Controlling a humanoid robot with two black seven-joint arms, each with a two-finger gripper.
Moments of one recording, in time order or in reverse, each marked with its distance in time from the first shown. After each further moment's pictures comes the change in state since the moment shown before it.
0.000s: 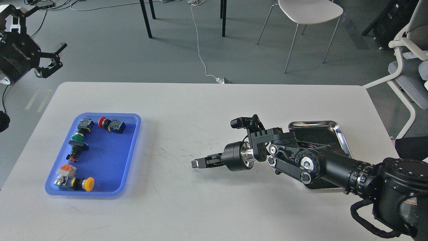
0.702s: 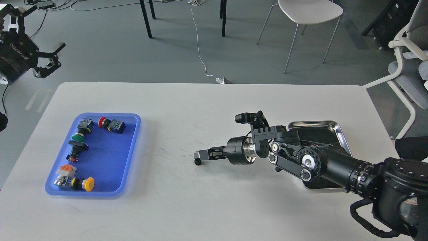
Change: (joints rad) left arm -0.002 0.011 0.011 -0.006 0.000 0.000 -0.004; right arm -0.001 0.000 0.043 -0.023 0.015 -0.065 -0.015
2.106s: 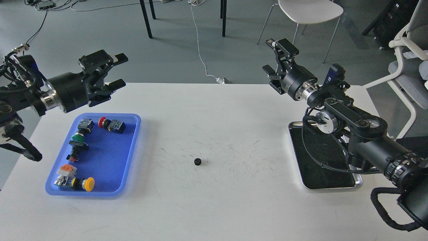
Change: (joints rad) left arm -0.037 -0.033 0.194 -0.308 0.740 0.119 -0.166; right arm -0.032 -0.207 0.458 -0.057 0.838 -0.218 -0.019
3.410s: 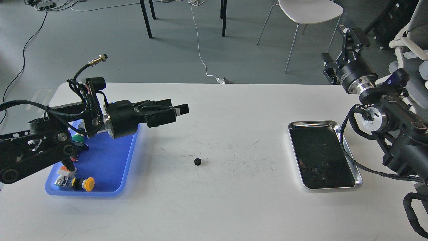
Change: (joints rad) left arm -0.020 -0.112 0.111 -0.192 0.855 0.289 -0.047; right arm -0.097 -0.169 0.199 0.040 0.065 -0.015 0.007
